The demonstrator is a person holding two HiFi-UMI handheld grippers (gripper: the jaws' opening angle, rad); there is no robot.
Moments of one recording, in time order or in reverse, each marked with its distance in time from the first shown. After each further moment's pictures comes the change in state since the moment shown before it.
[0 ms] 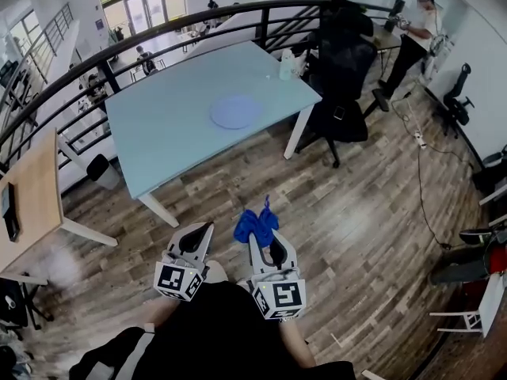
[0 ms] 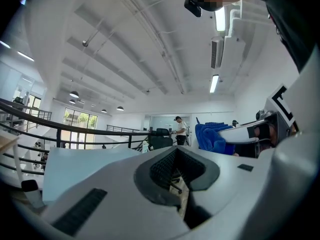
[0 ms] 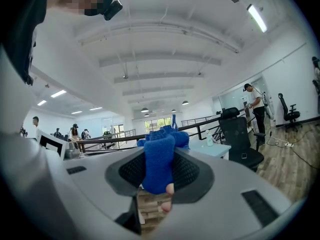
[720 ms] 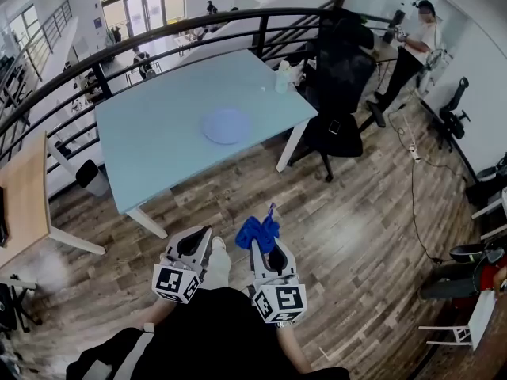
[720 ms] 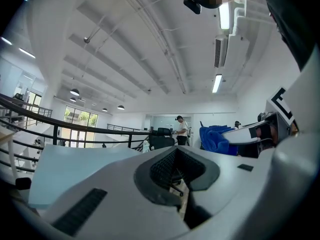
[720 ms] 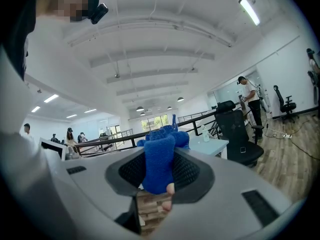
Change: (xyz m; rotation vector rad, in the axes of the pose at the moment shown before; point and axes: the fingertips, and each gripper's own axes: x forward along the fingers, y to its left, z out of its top) left arm 0.070 0.018 -0.019 -0.020 -0.006 0.009; right arm 0.049 -0.060 -0.011 0.070 0.027 -0.027
